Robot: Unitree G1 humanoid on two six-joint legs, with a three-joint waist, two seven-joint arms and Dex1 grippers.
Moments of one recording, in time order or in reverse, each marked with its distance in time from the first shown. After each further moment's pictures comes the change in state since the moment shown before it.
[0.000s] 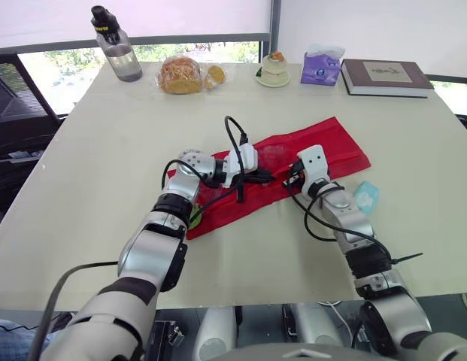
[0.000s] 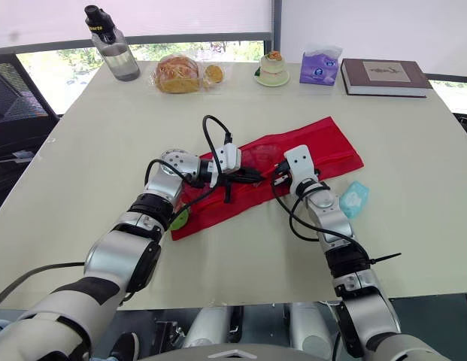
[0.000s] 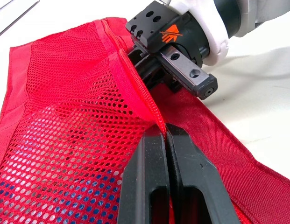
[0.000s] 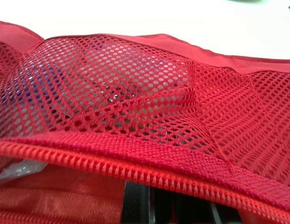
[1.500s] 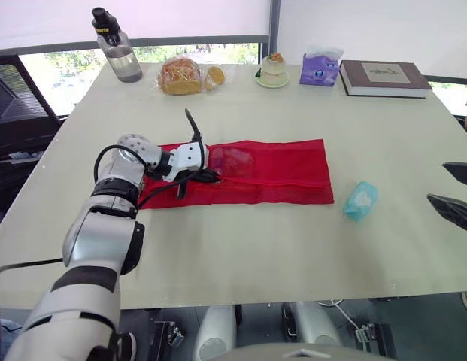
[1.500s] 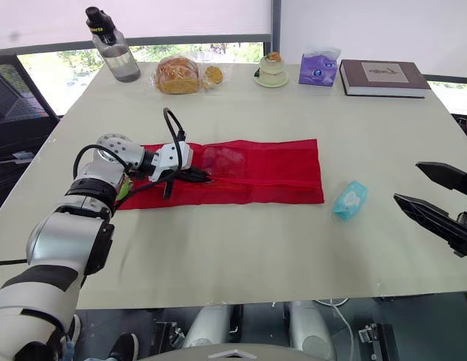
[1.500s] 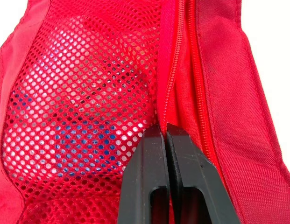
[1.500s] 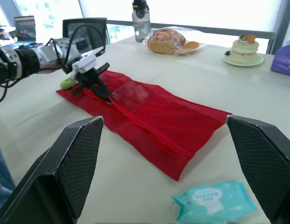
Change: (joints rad) left arm -0.115 0.294 -0.022 0.250 0.124 -0.112 -0.125; right arm 0.772 -0.780 -1.010 -0.764 1.088 0.438 0.696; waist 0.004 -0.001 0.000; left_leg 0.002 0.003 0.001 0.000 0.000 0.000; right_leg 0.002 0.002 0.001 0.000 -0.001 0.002
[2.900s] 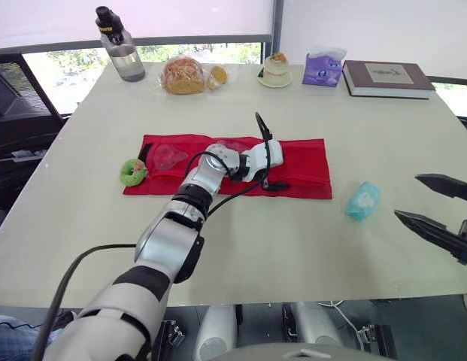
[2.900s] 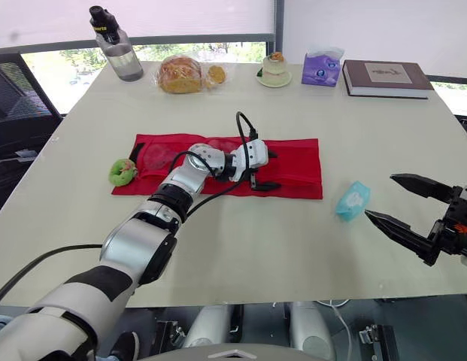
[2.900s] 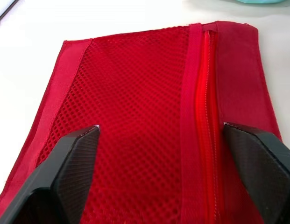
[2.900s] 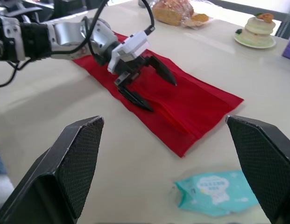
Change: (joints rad) left arm -0.005 -0.411 -0.075 -0.147 0.026 0.222 0.421; right arm 0.060 0.036 0.074 -0.180 -0.180 -0.055 -0.111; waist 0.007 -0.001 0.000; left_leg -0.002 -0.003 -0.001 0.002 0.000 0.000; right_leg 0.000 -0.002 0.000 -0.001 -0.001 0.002
